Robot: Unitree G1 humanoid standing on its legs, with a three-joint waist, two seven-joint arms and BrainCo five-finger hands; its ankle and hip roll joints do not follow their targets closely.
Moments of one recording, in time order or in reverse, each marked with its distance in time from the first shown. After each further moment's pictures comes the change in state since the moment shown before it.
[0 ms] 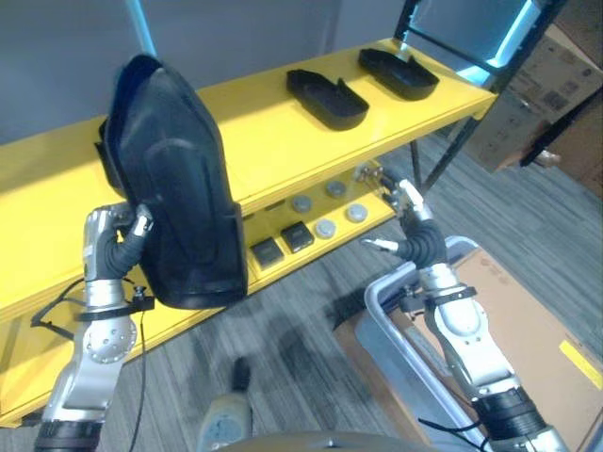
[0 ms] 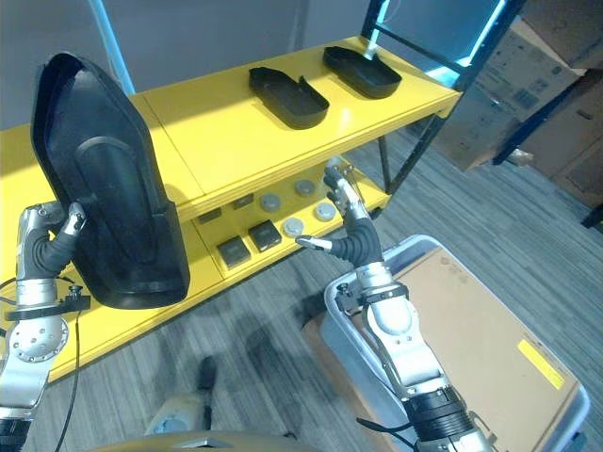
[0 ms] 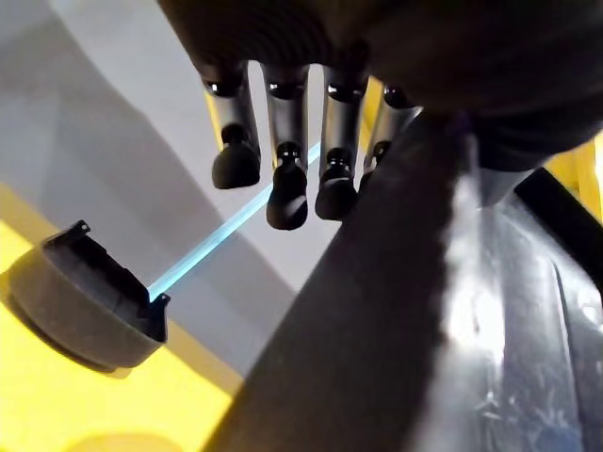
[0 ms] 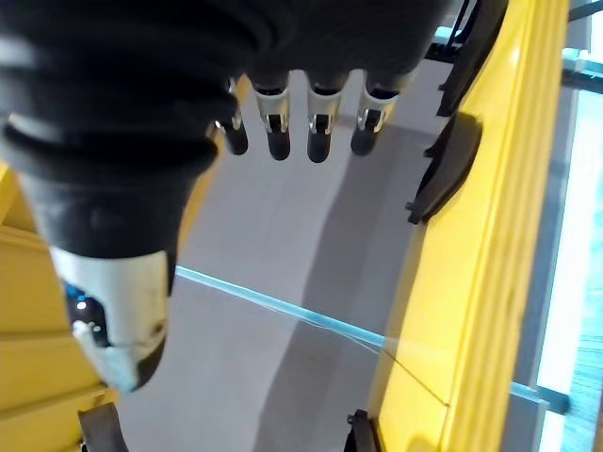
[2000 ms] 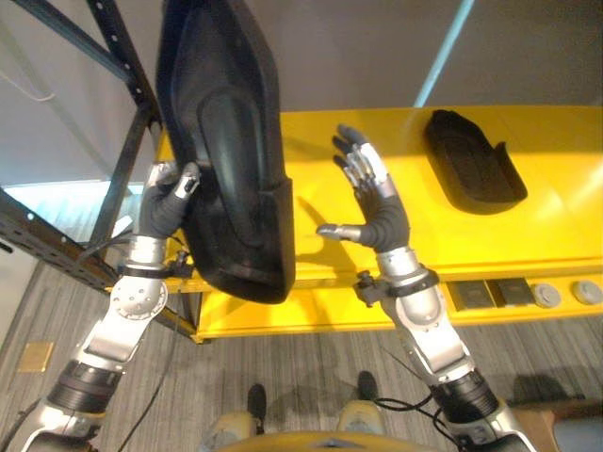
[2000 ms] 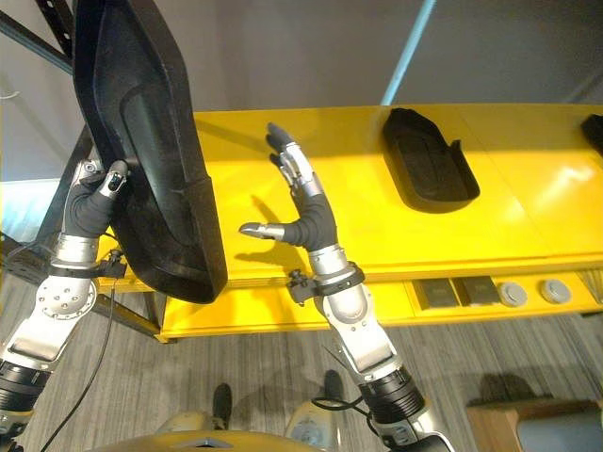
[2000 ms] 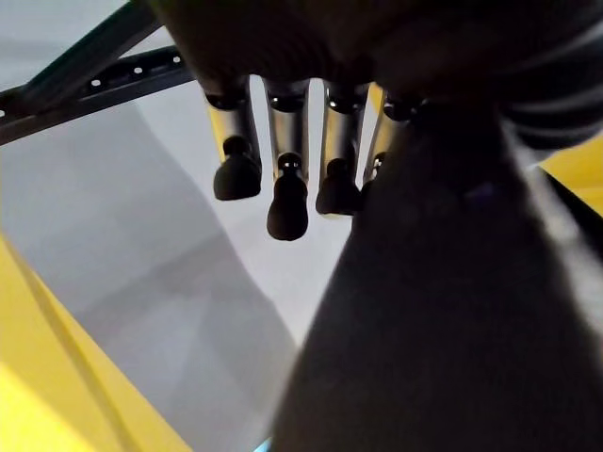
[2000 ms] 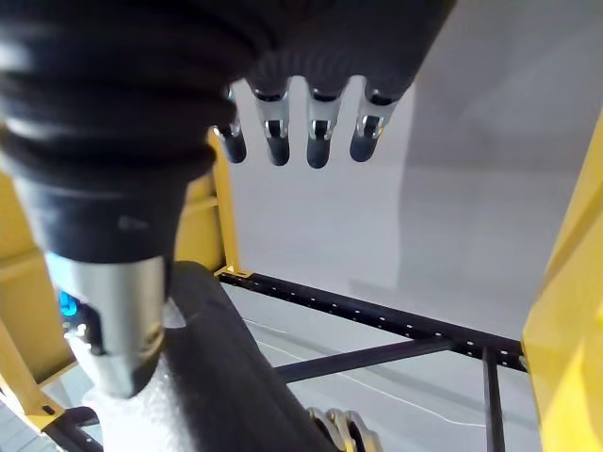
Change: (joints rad) left arm -0.248 0.135 -0.233 0.012 -0.244 -0.055 -0.074; right arm -0.148 0.169 0.158 -0.110 -0.050 -0.025 0.002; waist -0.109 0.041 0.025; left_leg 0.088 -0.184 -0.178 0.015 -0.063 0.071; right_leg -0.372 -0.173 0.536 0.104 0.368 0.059
